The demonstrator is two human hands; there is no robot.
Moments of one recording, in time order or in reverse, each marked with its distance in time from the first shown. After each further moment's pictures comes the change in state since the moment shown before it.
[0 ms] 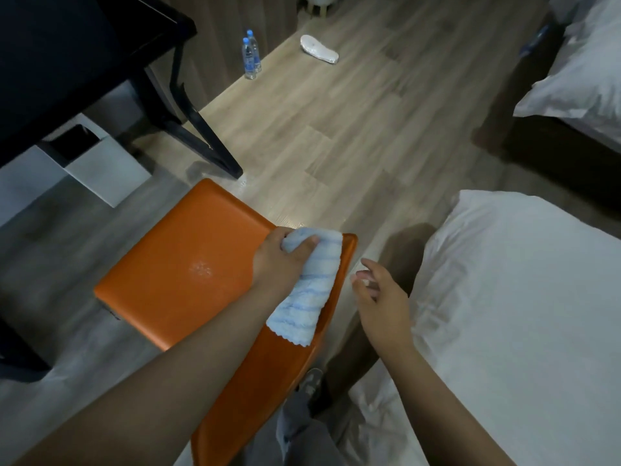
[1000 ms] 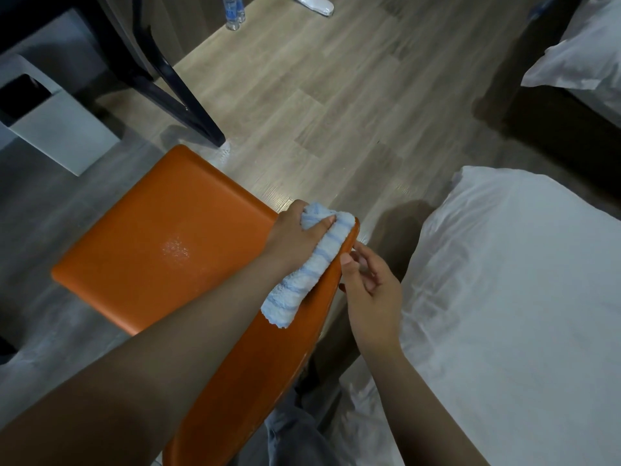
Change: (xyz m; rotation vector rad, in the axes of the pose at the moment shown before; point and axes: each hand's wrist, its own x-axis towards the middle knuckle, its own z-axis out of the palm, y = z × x) left_hand 0.060 -0.029 0.058 0.093 -0.240 0.013; right_hand 0.008 0.009 0.031 0.366 0.075 -0.019
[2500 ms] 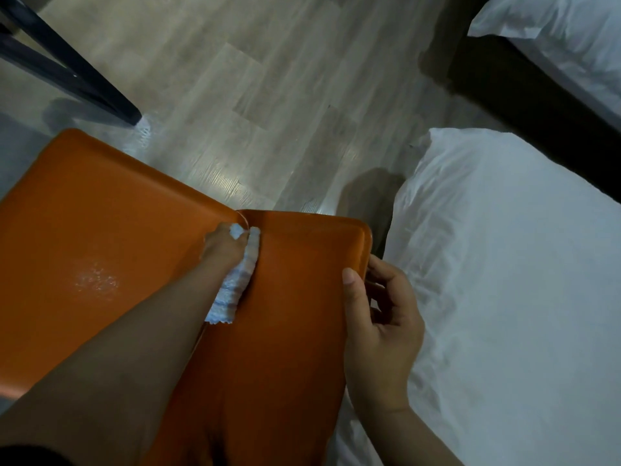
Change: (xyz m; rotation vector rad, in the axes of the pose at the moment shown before) left_hand 0.150 -0.160 0.034 0.302 -0.174 -0.333; right_hand 0.013 0.019 0.042 -0.087 0.391 -0.170
